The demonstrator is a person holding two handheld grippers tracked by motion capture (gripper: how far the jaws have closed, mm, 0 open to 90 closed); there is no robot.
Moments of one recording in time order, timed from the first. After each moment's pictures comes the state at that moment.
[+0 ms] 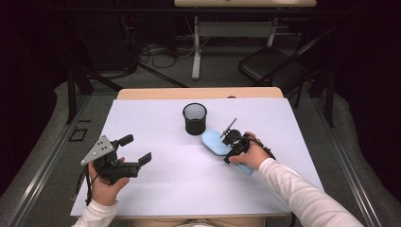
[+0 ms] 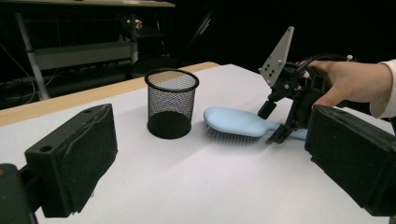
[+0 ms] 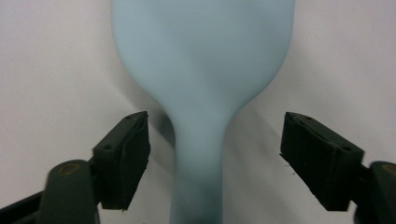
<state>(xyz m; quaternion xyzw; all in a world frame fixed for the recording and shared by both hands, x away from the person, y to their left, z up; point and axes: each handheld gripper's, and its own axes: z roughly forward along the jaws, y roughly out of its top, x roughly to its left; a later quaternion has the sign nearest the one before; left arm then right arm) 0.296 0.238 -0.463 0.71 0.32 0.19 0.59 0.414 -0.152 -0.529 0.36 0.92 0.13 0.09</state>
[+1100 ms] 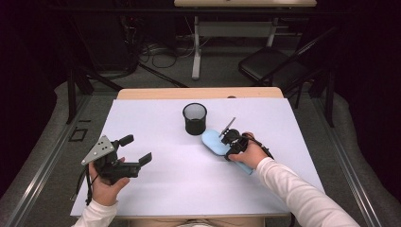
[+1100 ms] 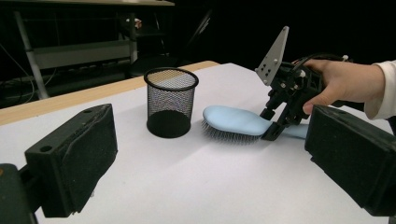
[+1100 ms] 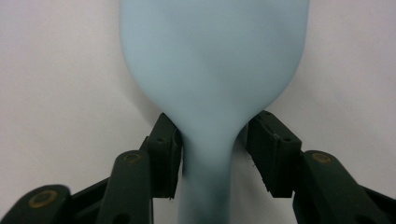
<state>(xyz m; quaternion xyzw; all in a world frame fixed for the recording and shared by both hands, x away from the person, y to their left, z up) 0.296 0.237 -0.463 0.72 0.32 0.19 0.59 0.417 -0.149 -0.531 0.36 0.92 0.14 0.07</state>
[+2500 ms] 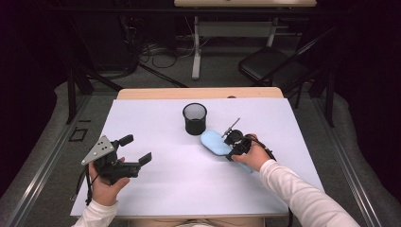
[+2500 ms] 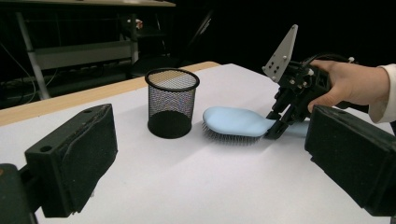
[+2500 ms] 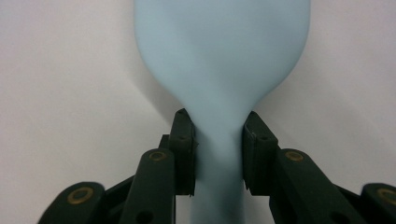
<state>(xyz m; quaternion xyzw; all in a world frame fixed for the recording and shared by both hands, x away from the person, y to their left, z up) 0.296 0.237 -0.464 0.71 0.32 0.19 0.59 0.411 -0.158 -0.528 0.36 0.92 0.17 0.06</state>
